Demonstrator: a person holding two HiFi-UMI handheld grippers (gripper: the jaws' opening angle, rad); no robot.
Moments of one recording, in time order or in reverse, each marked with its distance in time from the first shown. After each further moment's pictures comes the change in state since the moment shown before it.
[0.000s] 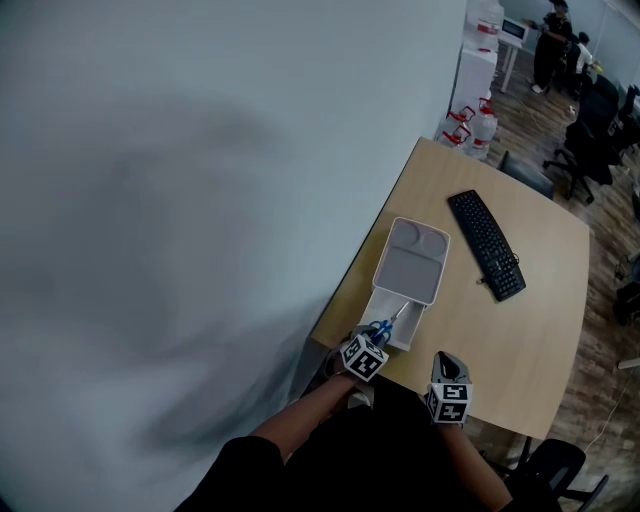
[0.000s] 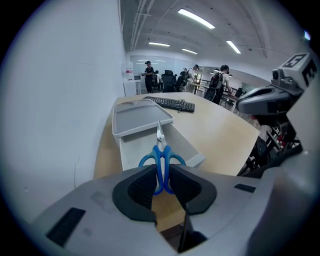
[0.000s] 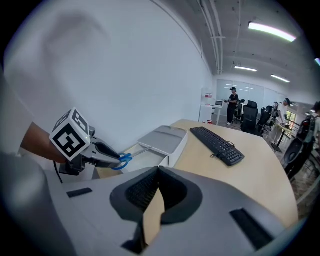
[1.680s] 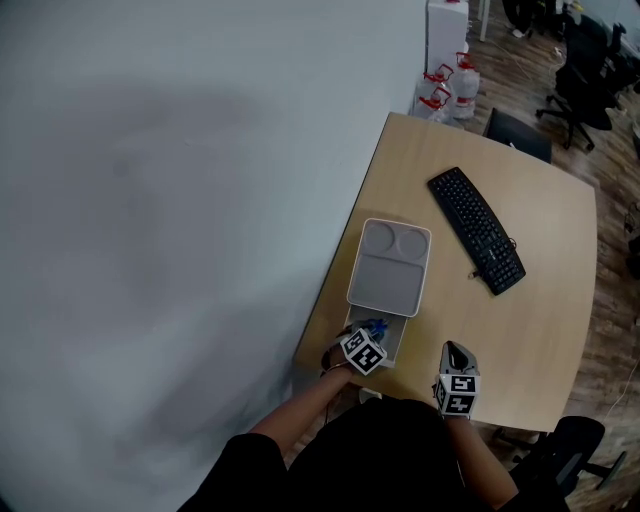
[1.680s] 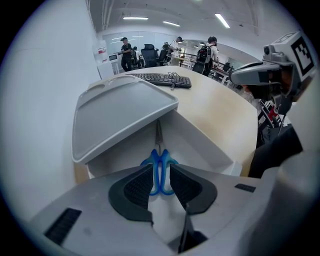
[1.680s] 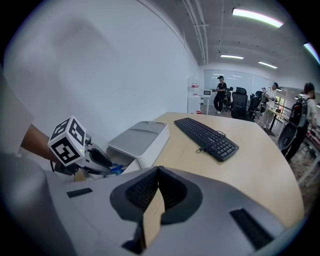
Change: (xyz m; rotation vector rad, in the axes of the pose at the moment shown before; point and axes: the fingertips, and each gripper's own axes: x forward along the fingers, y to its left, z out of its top) left arm 0.085 0.010 0.014 0.185 0.268 -0.113; right arm 0.053 -0.088 0.003 0.141 0.056 -0.057
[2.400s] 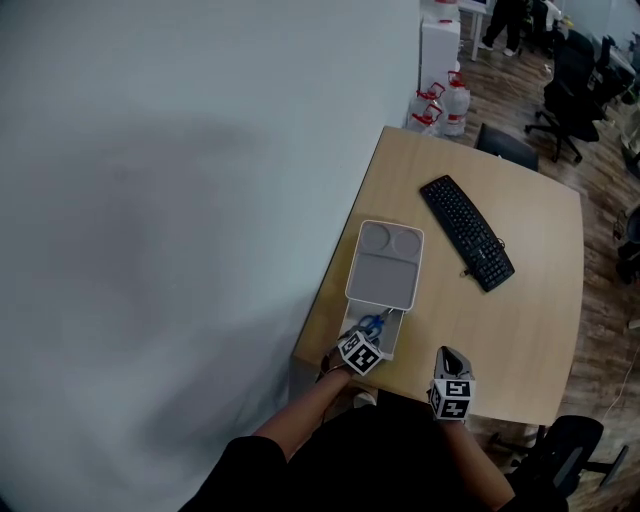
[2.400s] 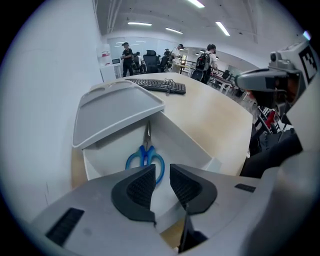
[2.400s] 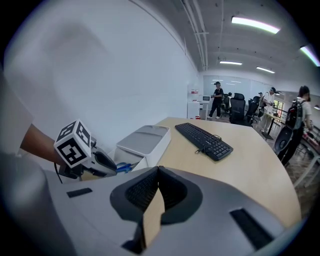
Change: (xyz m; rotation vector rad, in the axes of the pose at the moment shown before) left arm -0.016 -0.031 -0.007 -0.044 -0.070 -0.029; right arm -0.045 0.019 -0.011 -0.015 -0.053 -0.012
